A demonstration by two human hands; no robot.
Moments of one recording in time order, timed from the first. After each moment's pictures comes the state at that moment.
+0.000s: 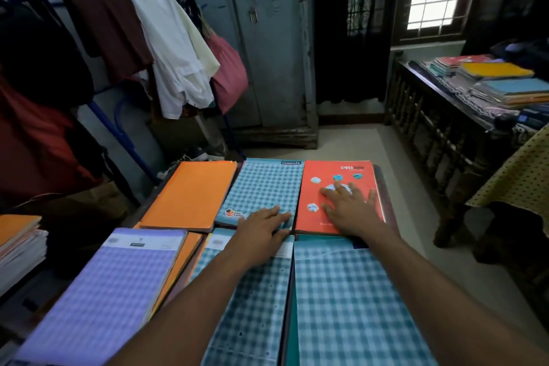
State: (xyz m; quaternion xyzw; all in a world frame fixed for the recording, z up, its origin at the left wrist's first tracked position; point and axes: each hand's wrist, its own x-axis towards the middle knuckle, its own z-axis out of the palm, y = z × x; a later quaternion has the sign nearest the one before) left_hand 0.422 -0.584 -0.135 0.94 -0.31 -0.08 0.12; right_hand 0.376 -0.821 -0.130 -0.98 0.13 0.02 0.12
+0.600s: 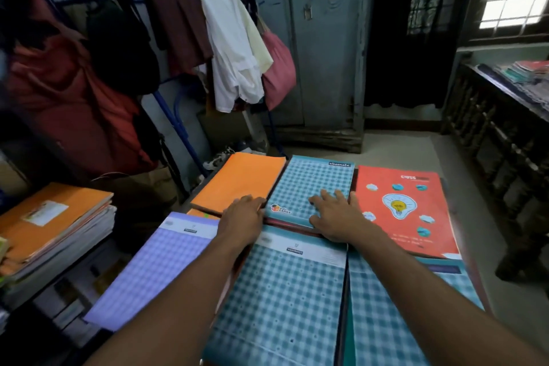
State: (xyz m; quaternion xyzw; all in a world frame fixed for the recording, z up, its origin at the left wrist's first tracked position) left_hand 0.493 -0.474 -0.134 0.98 -0.14 0.00 0.10; right_hand 0.445 -0.710 -0.134 -0.99 -0.03 0.05 0.09
